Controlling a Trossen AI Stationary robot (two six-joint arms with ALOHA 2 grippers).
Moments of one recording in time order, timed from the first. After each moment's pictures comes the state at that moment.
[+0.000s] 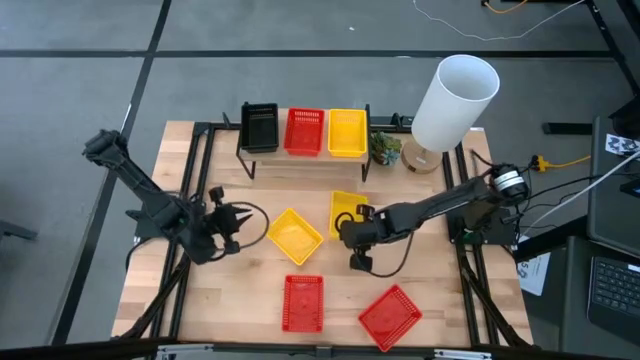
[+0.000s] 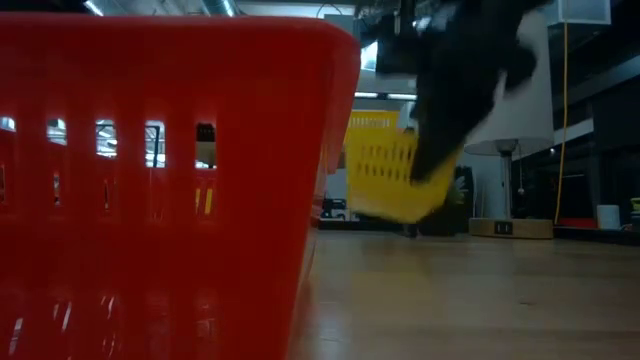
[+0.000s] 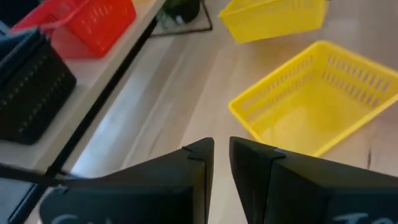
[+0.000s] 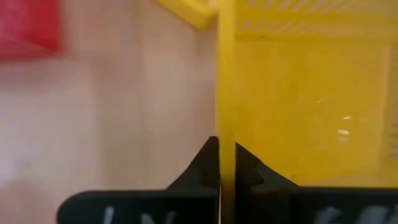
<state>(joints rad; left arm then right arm) -0.71 0.91 0.60 -0.64 -1.01 -0.55 0.26 1.72 1.13 -0.56 0.16 0.35</state>
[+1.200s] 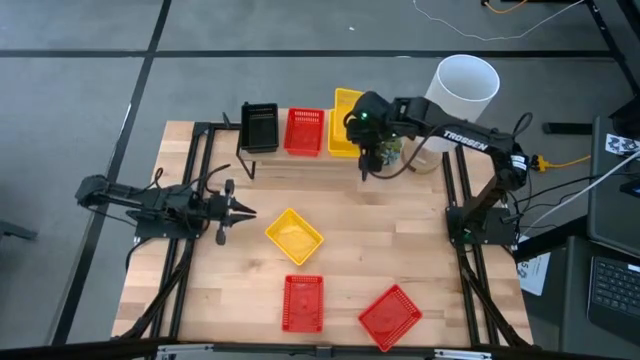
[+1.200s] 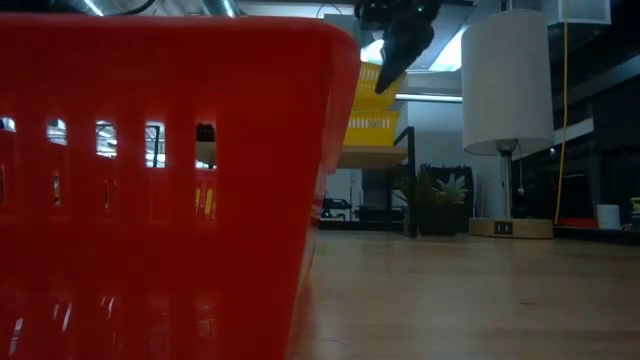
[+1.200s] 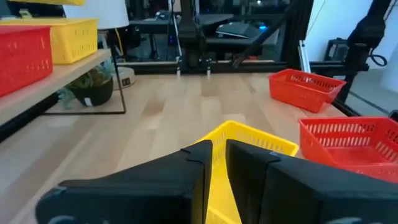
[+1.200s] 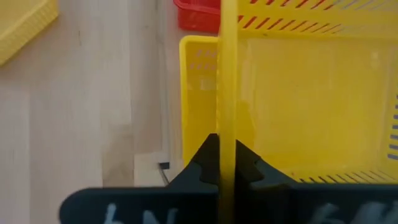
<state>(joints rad) -0.16 0.10 0.01 0.07 -0.16 0.00 -0.37 1.67 1.74 -1.08 0.10 -0.39</state>
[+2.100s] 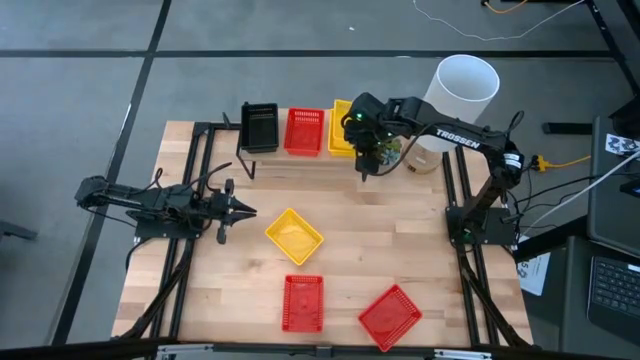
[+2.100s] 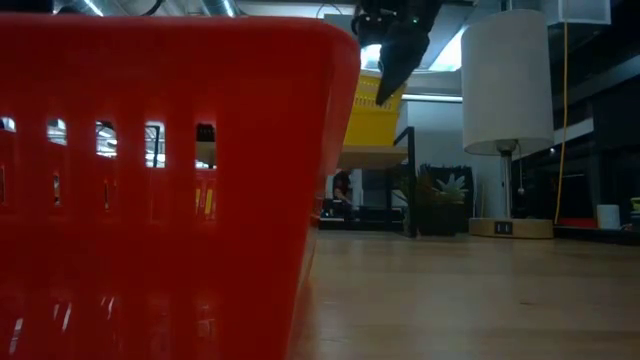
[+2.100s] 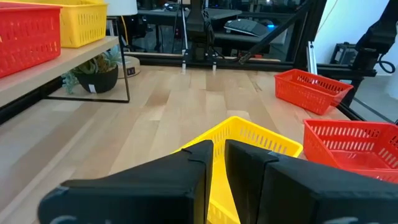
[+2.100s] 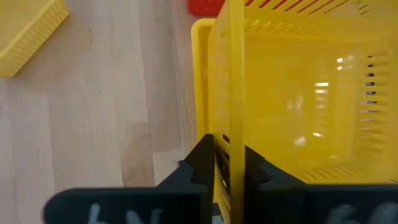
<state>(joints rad) -0.14 0.10 0.01 0.04 -0.17 -0.07 -0.39 1.71 1.73 -1.10 0.02 -0.32</state>
